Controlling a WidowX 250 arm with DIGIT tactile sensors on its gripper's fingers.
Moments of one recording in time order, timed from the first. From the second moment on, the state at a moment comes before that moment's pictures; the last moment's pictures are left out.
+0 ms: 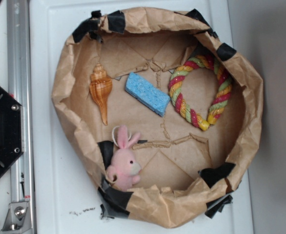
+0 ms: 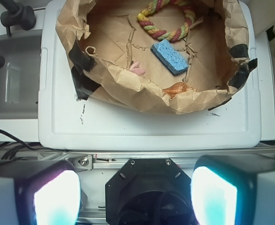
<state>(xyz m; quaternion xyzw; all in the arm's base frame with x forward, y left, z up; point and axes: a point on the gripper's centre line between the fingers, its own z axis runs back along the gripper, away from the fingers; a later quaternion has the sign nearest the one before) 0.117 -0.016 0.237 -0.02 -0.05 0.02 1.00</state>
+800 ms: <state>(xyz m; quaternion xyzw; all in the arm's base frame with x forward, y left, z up) 0.166 -0.004 0.177 -0.05 0.02 0.06 1.00</state>
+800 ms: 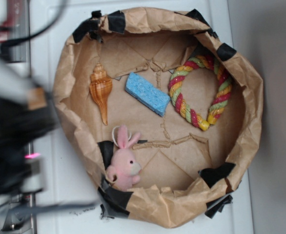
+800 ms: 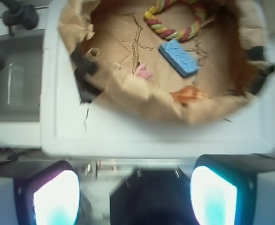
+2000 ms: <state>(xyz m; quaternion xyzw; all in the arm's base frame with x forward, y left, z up) 0.247 -0.049 0.033 0.00 0.25 0.36 0.90</state>
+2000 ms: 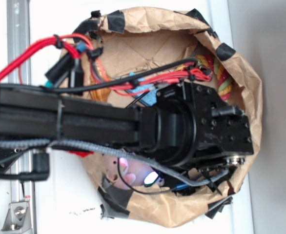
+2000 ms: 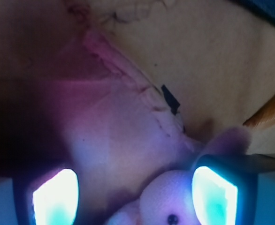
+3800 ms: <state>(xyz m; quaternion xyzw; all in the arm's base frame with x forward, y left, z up) 0.267 -0.003 0.098 0.00 0.04 0.31 0.95</state>
